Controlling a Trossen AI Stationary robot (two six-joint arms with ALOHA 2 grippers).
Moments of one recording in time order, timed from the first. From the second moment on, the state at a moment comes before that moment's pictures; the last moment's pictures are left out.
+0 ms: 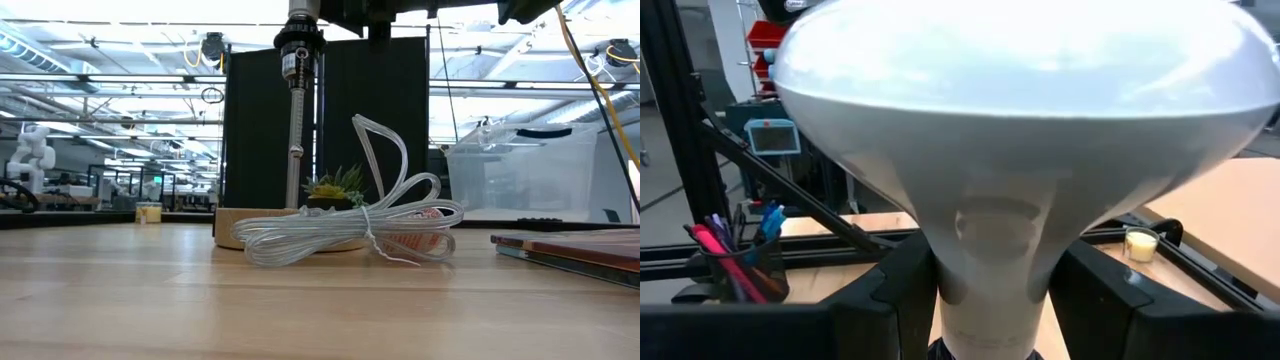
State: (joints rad) left arm -0.27 1.09 1.08 -0.12 -0.33 0.26; right arm 0.23 1.63 0.83 0.70 0.39 0.02
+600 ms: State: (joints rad) left arm -0.22 1.17 1.08 -0.06 -0.30 0.29; right arm 0.23 1.63 0.83 0.70 0.39 -0.01
